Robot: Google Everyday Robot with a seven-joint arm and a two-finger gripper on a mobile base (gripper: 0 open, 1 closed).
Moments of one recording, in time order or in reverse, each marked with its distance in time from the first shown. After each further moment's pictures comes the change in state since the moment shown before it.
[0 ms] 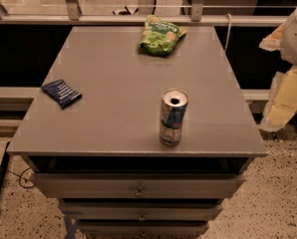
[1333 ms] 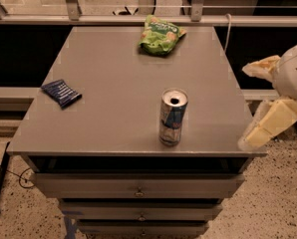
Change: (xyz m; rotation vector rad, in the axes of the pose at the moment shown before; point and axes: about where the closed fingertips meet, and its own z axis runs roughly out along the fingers) arm -0.019 0.027 0.041 -0.073 -0.359 0.061
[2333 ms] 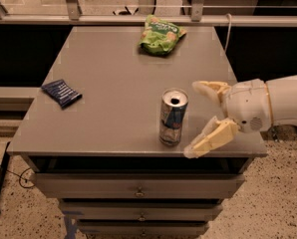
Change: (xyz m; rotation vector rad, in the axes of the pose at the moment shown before) arm -0.057 0.022 0.086 -0.125 -0.537 0.006
